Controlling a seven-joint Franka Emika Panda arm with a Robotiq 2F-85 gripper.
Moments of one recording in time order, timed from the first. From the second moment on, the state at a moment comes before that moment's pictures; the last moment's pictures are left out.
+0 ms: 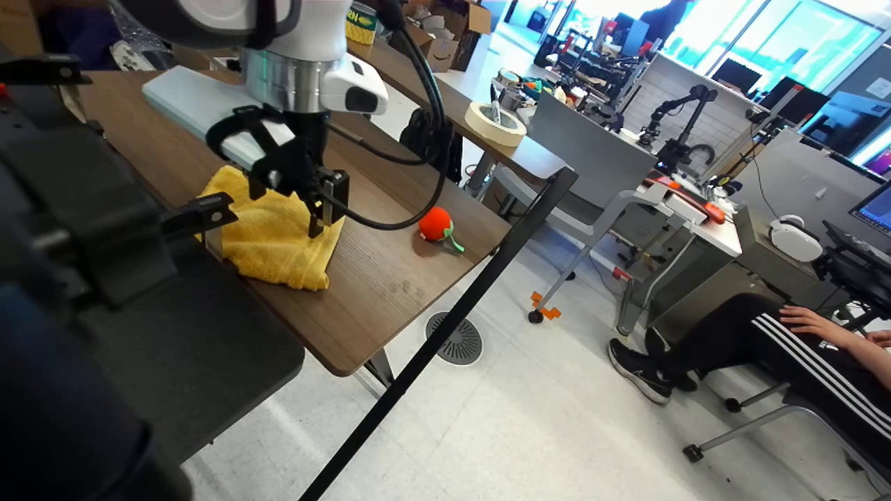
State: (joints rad) arm -0.30 0.61 0.05 -2.43 -0.24 3.13 -0.25
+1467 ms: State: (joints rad) arm -0.13 0.90 -0.27 -1.93 -0.15 2.80 -0.06
